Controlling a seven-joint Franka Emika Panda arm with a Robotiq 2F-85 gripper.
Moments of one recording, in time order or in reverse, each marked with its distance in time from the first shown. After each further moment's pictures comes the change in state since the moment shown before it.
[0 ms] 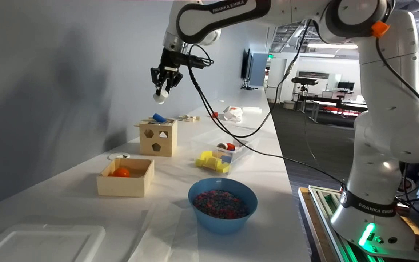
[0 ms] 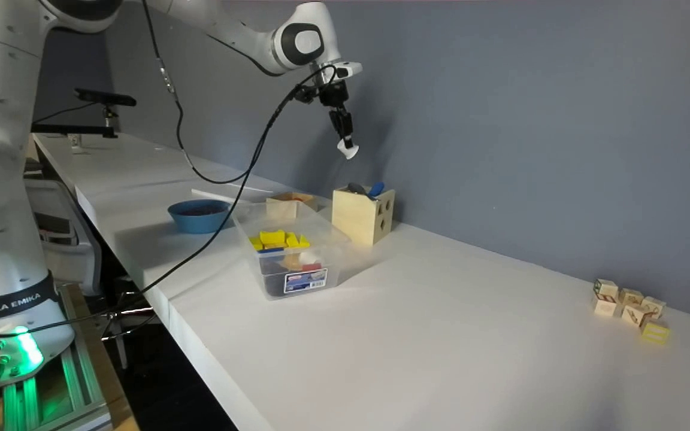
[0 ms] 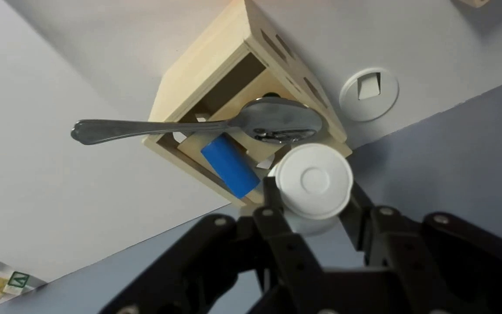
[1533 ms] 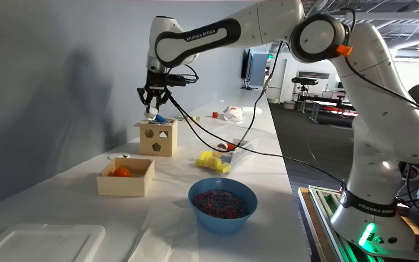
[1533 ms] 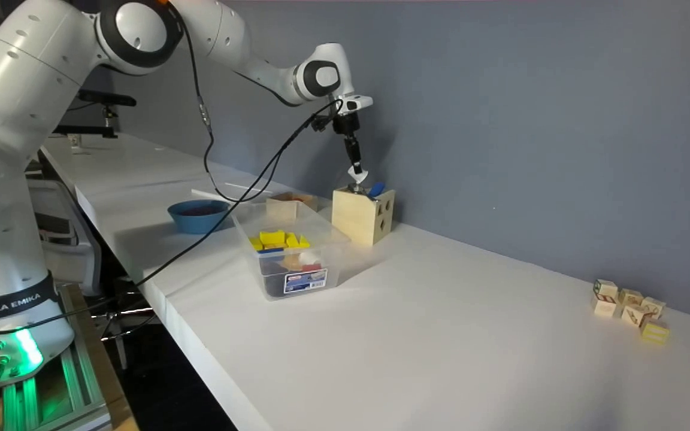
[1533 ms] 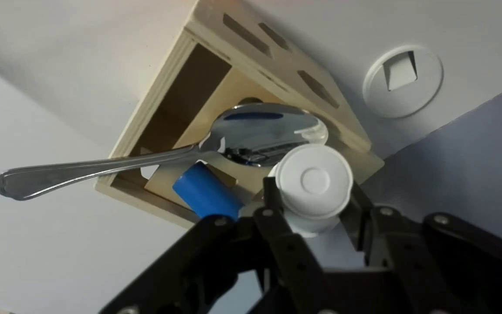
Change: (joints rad) arm 0.056 0.270 -0.060 0.246 -0.021 -0.055 0.209
